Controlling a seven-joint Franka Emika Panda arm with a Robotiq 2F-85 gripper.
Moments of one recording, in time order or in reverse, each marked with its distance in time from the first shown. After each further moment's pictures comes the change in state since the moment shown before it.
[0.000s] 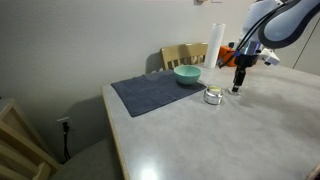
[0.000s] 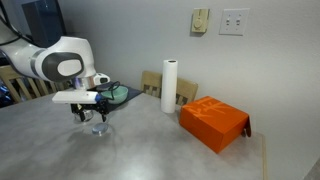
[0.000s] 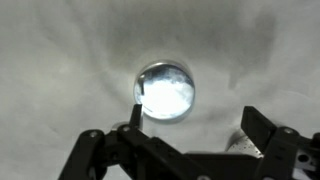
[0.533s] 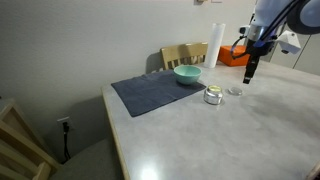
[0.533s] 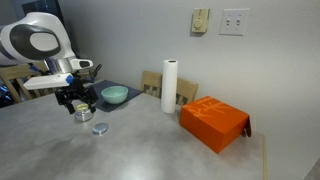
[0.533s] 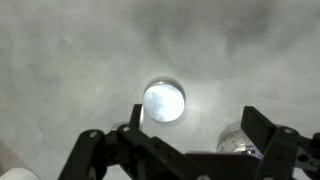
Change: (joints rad) arm 0.177 -0.237 -0.130 -0.159 -0.173 -0.075 0.316
